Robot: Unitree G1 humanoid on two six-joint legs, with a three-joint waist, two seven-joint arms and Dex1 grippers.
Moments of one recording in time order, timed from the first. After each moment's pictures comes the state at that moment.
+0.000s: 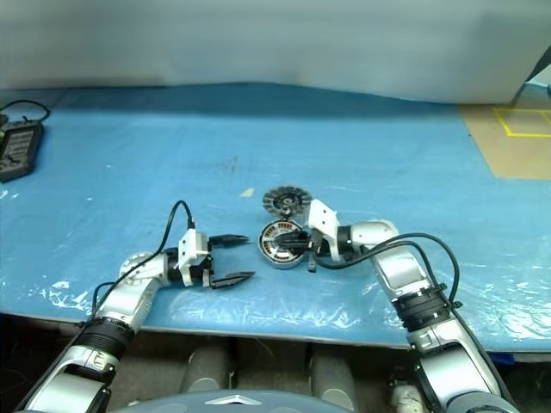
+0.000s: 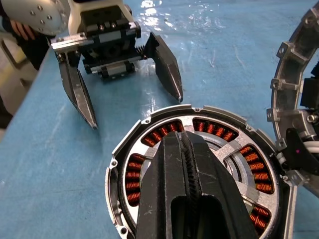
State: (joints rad) left arm -0.26 0.38 -0.15 0.40 -0.28 -0.32 -1.22; right arm -0.42 -0.48 0.29 0.12 0.17 0.14 1.13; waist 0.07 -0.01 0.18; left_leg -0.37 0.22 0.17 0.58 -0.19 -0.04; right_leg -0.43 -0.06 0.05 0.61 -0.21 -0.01
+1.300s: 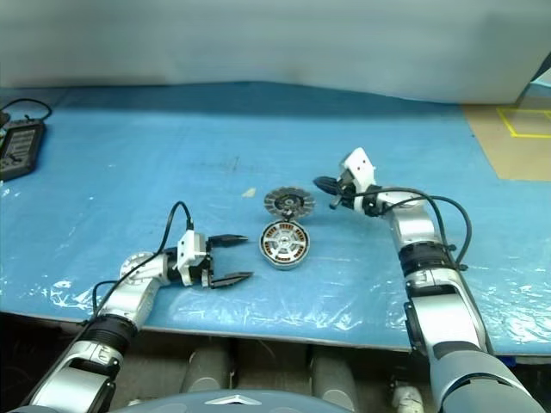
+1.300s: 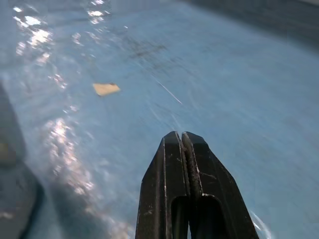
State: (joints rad) left arm -0.29 0.37 -0.14 0.50 -0.28 -0.41 -1.25; right arm -0.73 -0.43 0.05 0.66 0.22 0.09 1.04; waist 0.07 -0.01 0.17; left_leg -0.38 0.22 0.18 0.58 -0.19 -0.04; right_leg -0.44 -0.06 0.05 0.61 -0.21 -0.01
